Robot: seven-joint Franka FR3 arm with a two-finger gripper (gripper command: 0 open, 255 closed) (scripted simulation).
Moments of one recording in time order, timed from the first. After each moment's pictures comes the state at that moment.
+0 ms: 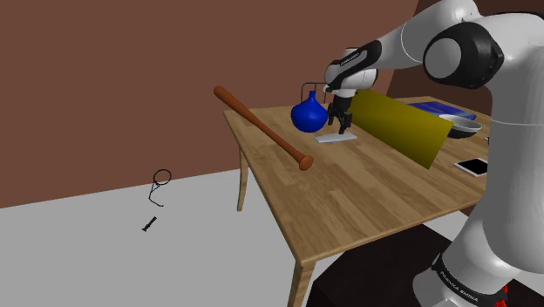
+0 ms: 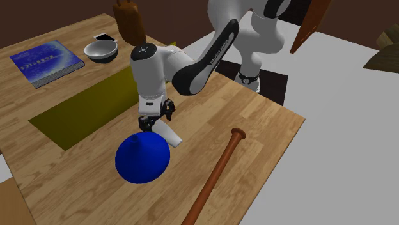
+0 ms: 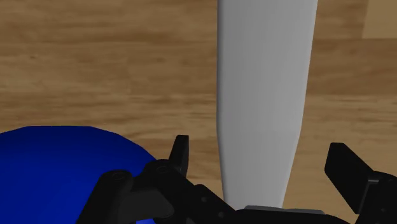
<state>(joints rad) 0.13 0.38 -0.58 -1.80 0.21 2.14 -1.73</state>
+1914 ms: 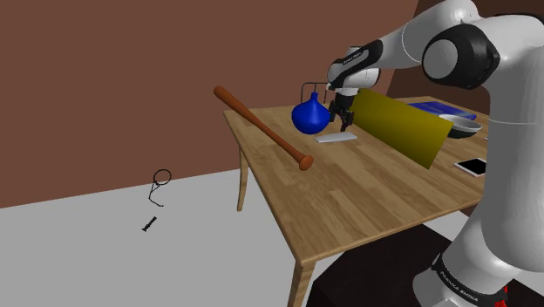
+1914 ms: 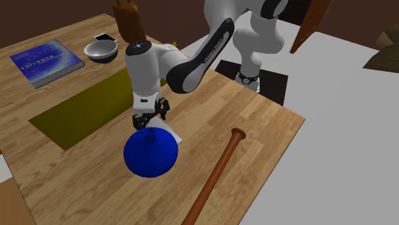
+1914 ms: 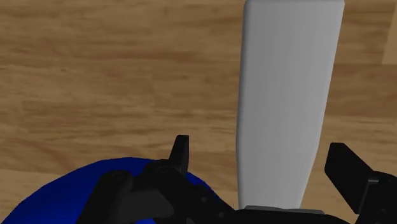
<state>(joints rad) 0.08 0.39 -0.56 -1.77 0.23 2.17 -1.79</state>
